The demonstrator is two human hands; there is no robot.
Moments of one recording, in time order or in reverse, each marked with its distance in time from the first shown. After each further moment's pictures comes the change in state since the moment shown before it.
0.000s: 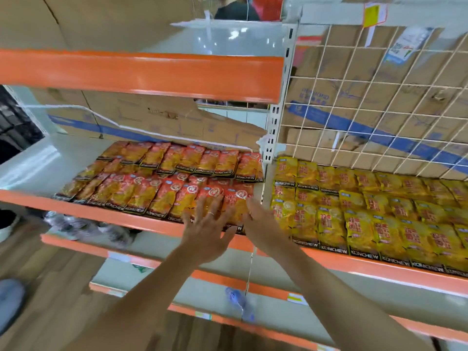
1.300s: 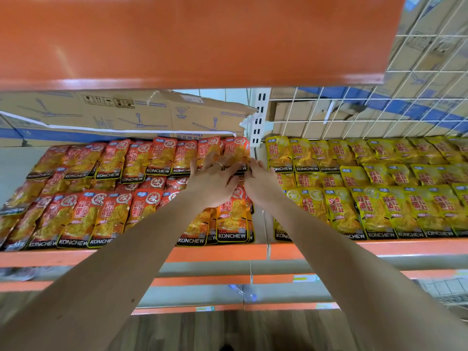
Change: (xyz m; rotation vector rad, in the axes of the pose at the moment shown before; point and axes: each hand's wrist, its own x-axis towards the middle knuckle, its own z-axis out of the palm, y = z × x) left_hand 0.153 -0.019 -0.023 0.081 0.108 0.323; right_hand 0.116 0.009 -0.004 -0.083 0.217 0.285
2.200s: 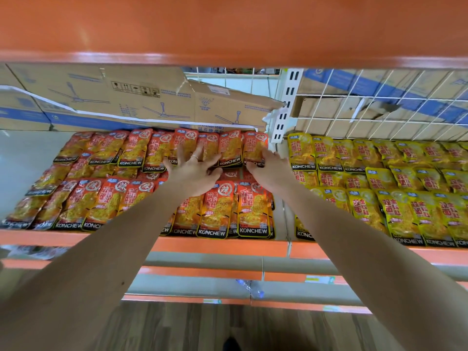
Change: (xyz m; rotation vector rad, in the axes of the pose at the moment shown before) left_hand -0.022 -0.076 -0.006 -0.181 -0.216 -0.324; right_hand 0.017 -0.019 0.001 -0.141 -0.007 -0.079
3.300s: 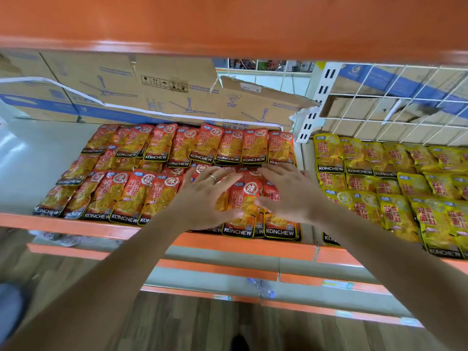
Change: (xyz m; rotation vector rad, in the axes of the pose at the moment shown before) left_hand -0.072 -0.039 0.009 0.079 0.114 0.386; right_hand -0.054 -0.019 -0.003 -0.391 -0.101 -0.395
